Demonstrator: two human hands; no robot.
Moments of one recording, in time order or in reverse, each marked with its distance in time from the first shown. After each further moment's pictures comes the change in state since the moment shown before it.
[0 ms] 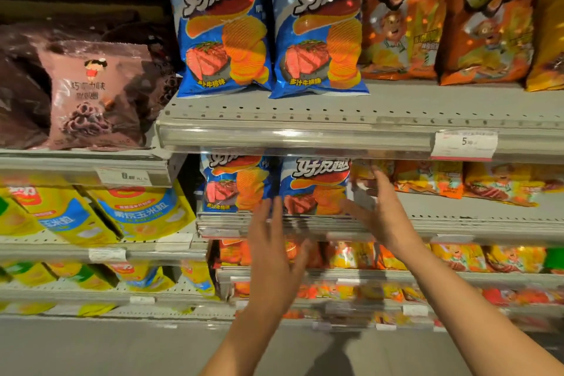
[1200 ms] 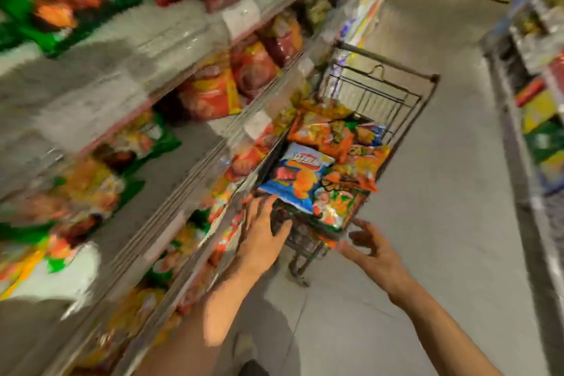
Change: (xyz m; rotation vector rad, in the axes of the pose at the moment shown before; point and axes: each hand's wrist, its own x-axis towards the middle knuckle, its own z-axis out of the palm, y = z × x) left_hand -0.100 0.542 0.656 -0.436 -1.260 0.364; right_hand -0.261 0.448 -0.569 0.210 0.872 0.890
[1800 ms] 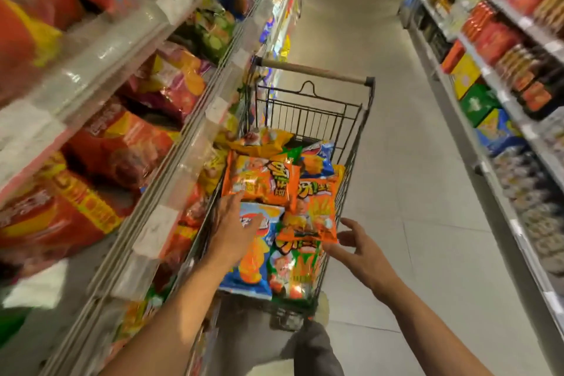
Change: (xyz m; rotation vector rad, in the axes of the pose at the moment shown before) left_hand 0.256 0.041 0.073 0.143 -0.203 -0.009; right_hand 0.182 -0.006 -0.085 0.055 0.095 0.158
